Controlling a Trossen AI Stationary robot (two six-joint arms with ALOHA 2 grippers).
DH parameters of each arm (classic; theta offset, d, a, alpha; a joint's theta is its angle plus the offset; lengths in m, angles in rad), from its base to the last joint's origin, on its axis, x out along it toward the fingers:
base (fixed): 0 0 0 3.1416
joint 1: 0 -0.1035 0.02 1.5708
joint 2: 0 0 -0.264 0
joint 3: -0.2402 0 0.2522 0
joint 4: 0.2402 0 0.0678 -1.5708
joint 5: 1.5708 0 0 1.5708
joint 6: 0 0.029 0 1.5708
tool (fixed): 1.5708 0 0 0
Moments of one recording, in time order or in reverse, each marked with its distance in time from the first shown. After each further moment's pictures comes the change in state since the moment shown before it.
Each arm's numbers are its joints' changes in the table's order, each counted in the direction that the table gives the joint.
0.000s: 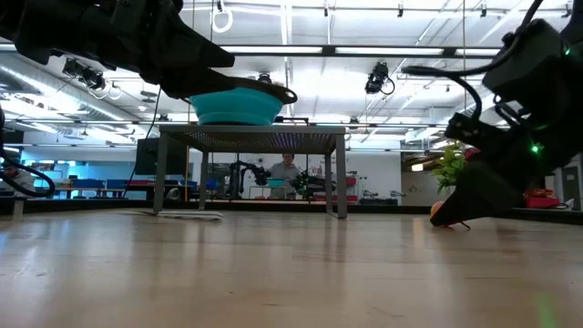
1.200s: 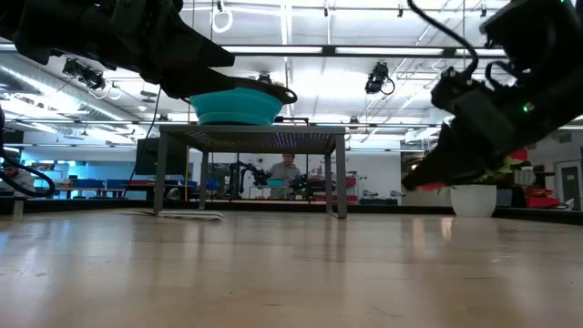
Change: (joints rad) left arm 0.000 0.000 0.000 -0.002 0.000 -0.003; right arm 0.001 -0.055 0.002 -0.337 -0.175 -0.170
